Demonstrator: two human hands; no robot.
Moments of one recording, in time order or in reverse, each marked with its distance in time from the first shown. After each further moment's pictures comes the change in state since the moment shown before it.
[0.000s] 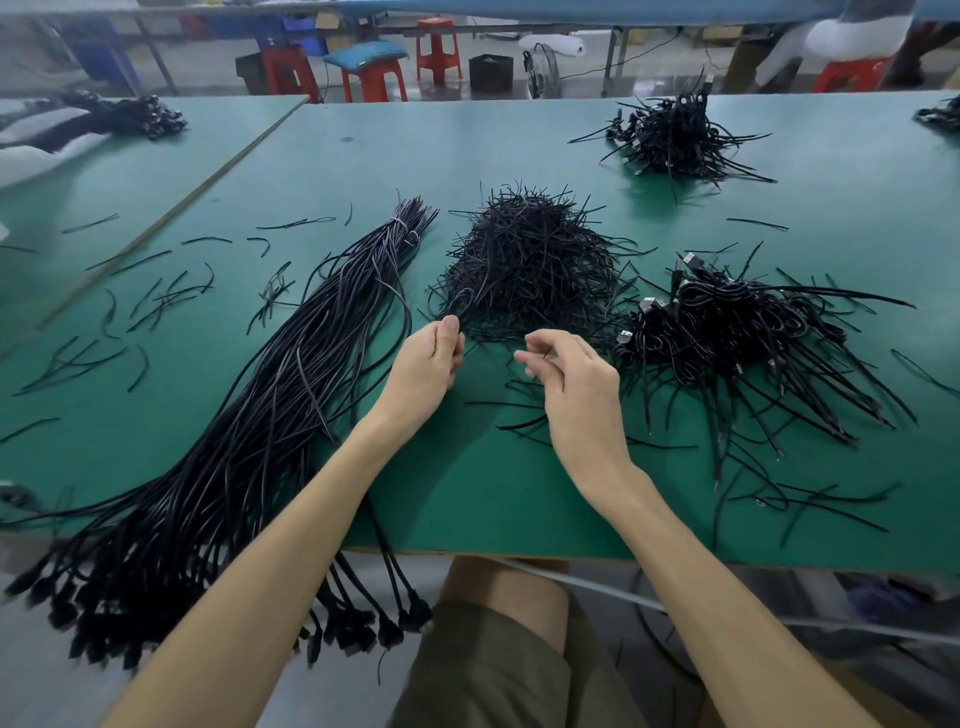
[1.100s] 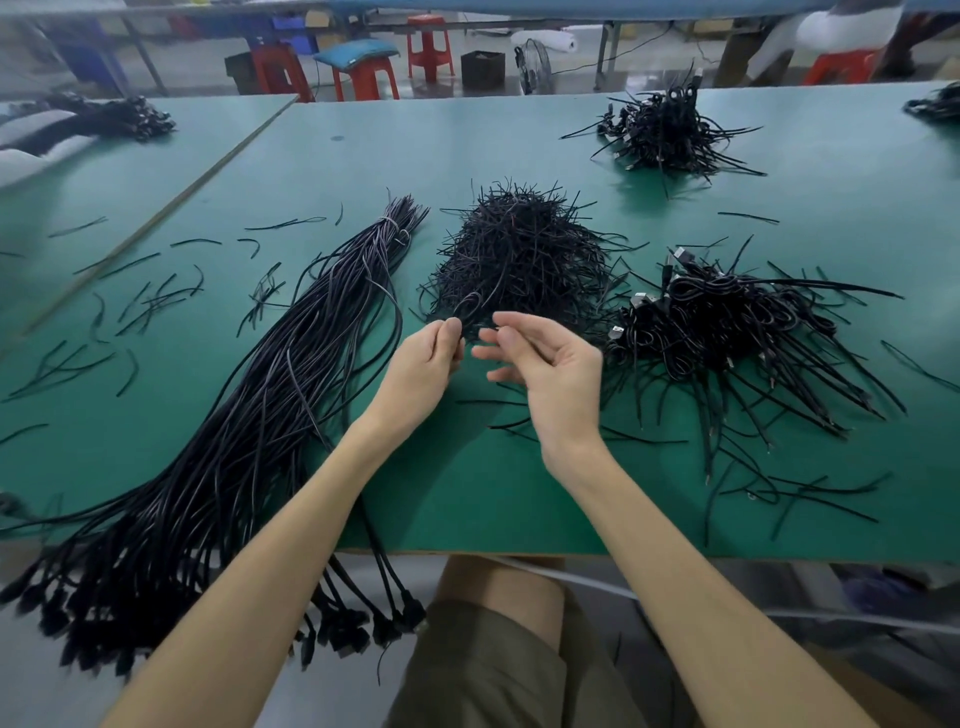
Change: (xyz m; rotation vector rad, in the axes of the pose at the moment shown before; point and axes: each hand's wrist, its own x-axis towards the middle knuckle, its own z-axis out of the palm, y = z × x) left_hand 0.004 -0.007 0.003 0.113 -0.026 0.068; right_hand 0.008 -0.013 0.015 0.828 0.037 0.263
